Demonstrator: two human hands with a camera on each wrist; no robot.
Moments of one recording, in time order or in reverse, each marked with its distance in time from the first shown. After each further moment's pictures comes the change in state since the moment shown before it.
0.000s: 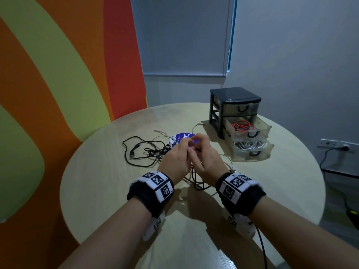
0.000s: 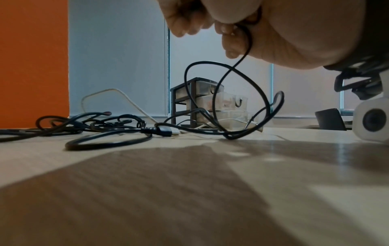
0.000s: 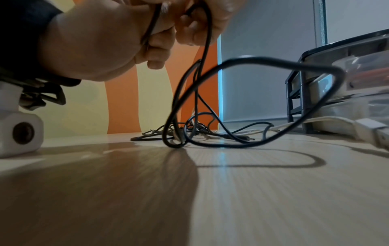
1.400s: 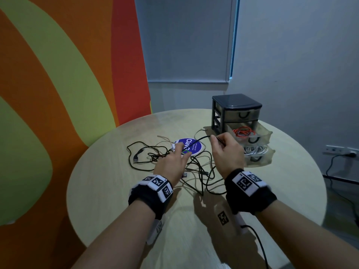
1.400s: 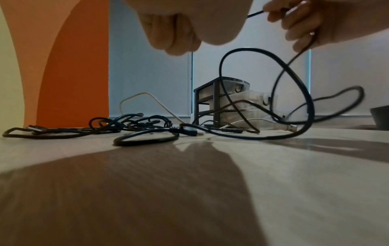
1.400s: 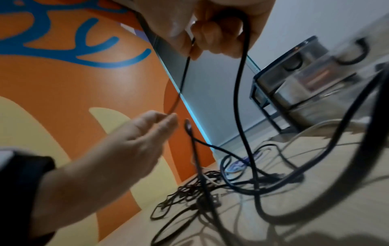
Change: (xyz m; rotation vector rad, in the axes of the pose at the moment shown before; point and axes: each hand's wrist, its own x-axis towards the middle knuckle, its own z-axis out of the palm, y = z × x) left_hand 0.005 -0.010 0.000 0.347 -0.203 -0.367; right_hand 0.014 -0.009 -0.035 -0.138 0.363 0.421
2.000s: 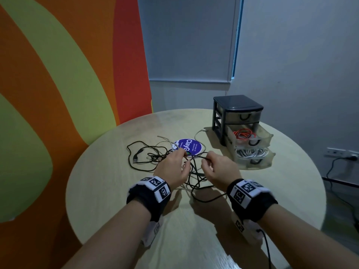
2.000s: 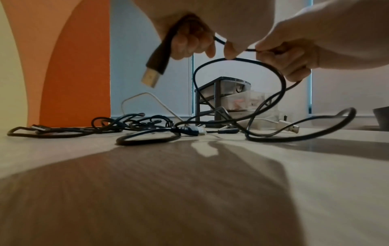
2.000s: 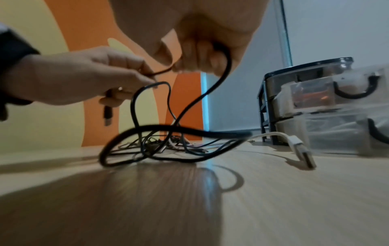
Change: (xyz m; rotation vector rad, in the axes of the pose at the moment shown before) left_hand -0.005 -0.004 0.004 -0.141 0.130 0.201; right_hand -0.008 0.027 0.007 -0.359 -0.349 -0.288
